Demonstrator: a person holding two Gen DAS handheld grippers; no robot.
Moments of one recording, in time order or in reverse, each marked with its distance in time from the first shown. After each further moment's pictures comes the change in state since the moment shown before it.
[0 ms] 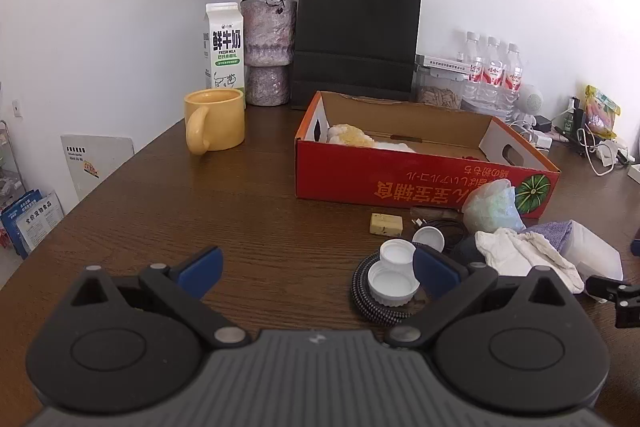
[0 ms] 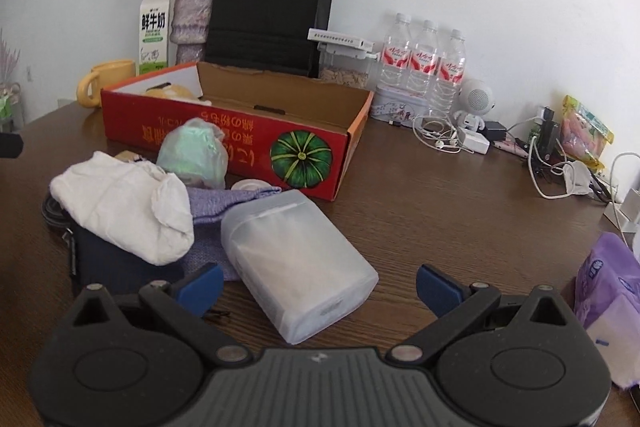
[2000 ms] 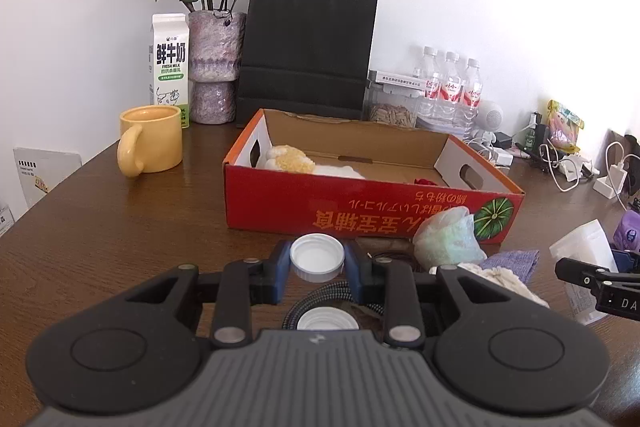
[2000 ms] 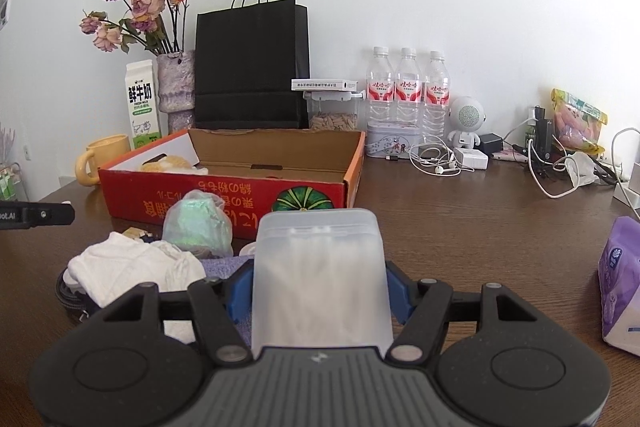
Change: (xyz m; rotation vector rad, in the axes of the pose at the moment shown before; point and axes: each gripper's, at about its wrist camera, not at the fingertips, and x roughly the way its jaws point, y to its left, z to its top) left arm 0.034 -0.028 0.013 0.003 -0.071 -0.140; right arm -0.006 -0.007 0.005 0.176 -0.172 0.036
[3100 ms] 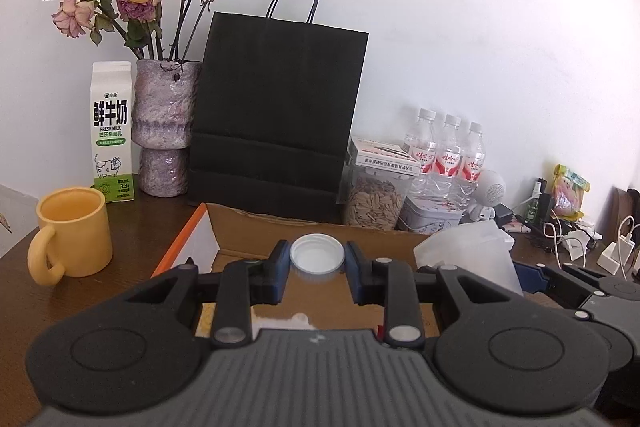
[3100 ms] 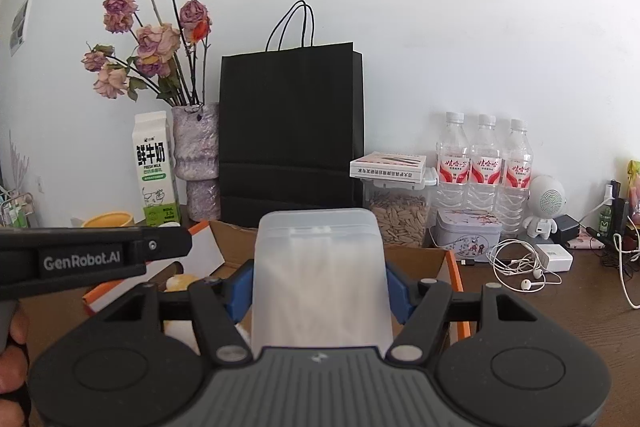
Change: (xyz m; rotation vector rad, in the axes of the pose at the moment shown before) left arm 0.107 -0.038 0.106 -0.047 -0.097 -0.047; right arm 0.131 0.054 0.126 -0.036 -0.101 0.082
